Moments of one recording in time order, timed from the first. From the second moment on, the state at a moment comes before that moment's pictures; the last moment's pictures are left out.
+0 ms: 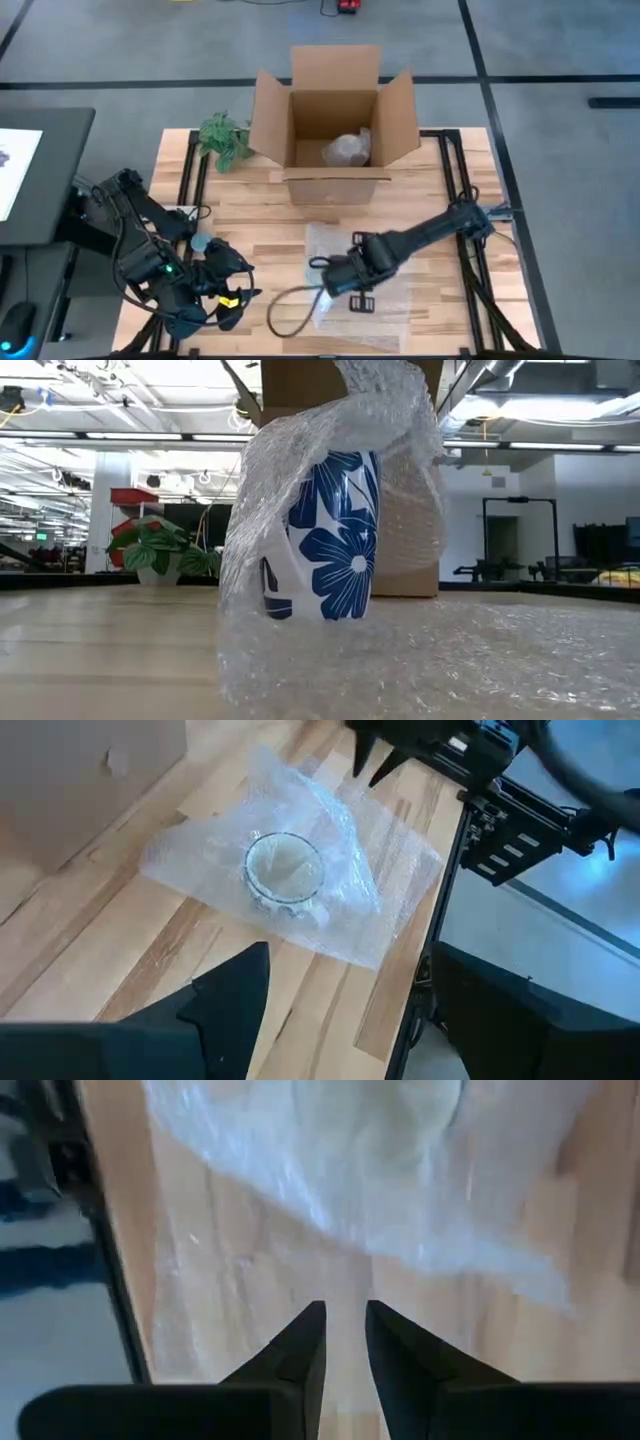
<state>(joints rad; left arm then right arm) -0.88 1.51 1.73 -1.27 -0.72 -1.27 0.45 2.12 2.17 -1.57 0.07 0.53</state>
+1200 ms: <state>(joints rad) -0.87 1.51 1.73 -1.25 -0.72 -1.26 0.26 2.14 1.83 -0.98 0.06 0.65</state>
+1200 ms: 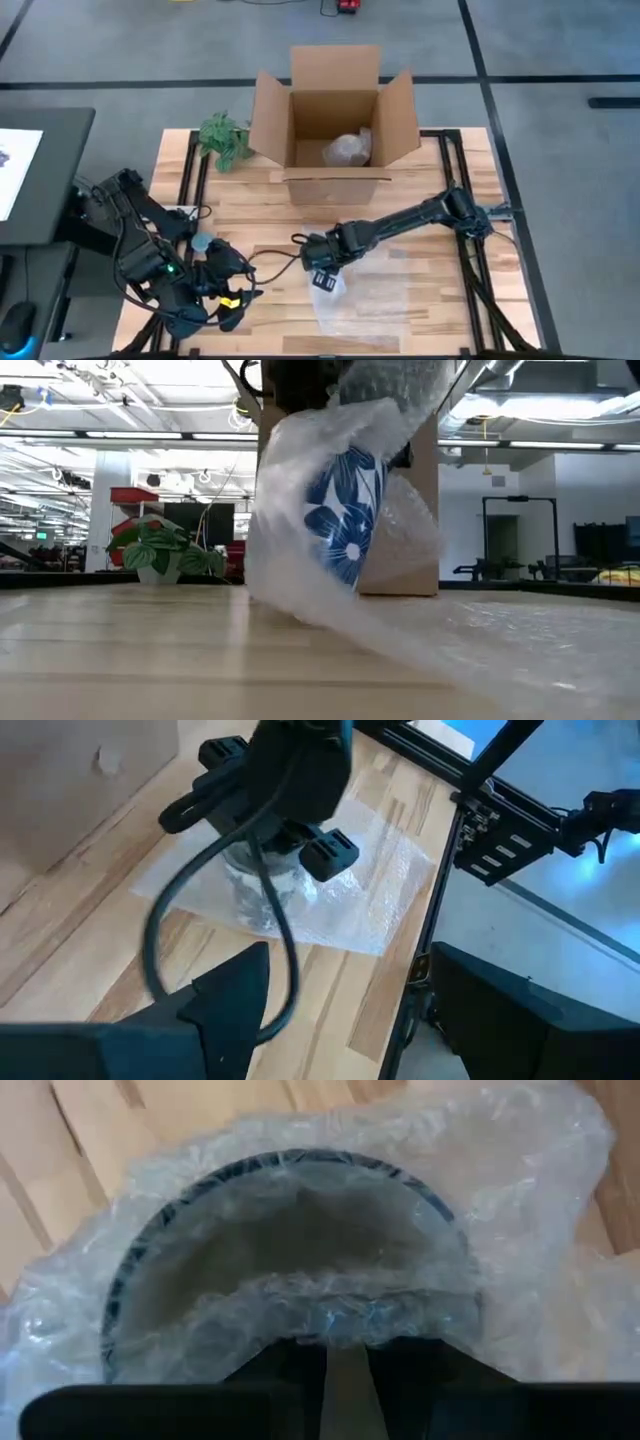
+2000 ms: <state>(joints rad) -0.87 1.51 1.73 -1.25 -0.72 -1.25 0.26 2.15 2.16 -1.22 -0.18 0.60</state>
